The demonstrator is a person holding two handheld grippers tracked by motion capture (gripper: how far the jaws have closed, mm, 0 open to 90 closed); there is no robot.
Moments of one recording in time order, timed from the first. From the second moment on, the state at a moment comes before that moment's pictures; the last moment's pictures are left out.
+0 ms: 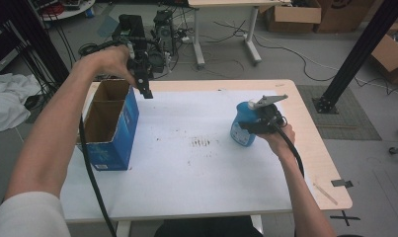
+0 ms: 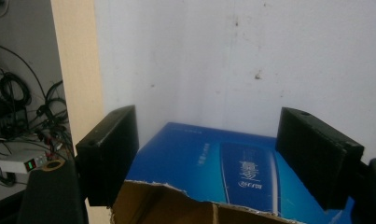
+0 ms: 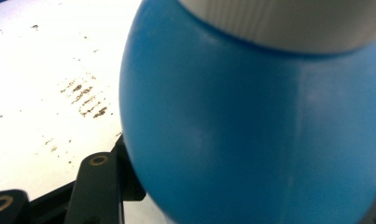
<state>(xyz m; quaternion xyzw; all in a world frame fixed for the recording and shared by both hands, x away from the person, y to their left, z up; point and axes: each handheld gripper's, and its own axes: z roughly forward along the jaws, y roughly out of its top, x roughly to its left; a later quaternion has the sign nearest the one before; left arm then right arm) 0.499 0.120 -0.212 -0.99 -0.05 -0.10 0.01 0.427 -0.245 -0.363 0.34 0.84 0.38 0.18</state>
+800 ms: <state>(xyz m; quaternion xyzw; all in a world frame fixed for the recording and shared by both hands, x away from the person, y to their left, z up) 0.497 0.117 -0.210 -0.99 -0.06 -0.10 0.00 0.427 -0.250 -0.365 0.31 0.85 0.39 0.18</state>
